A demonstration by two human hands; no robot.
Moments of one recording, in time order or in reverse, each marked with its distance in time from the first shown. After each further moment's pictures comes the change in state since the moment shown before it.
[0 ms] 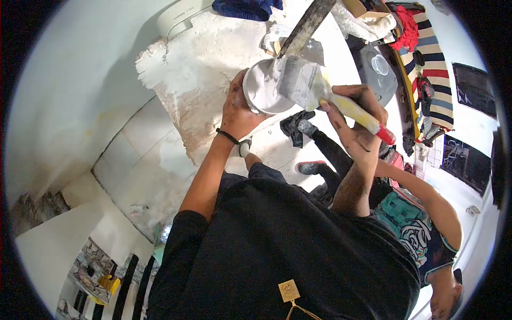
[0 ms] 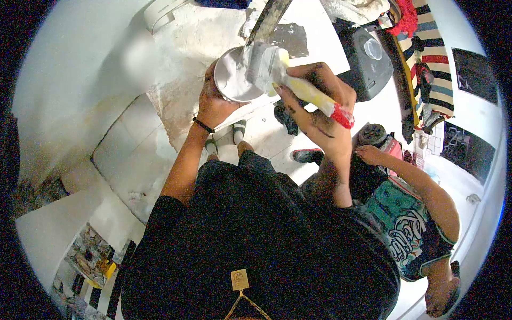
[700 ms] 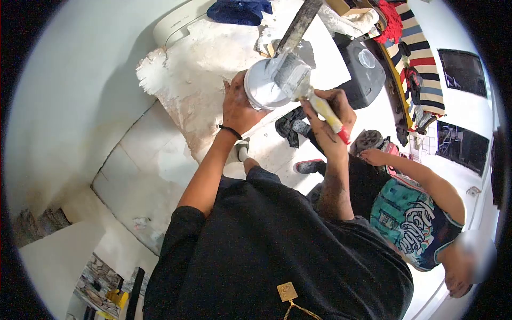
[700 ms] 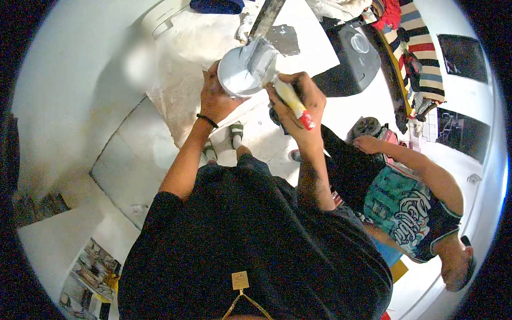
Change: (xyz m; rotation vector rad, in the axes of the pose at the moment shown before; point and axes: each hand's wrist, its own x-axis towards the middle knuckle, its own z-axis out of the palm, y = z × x) left_hand 0.004 -0.001 -0.007 0.147 -0.074 0.023; right_hand -0.039 0.012 0.047 -0.028 0.218 0.109
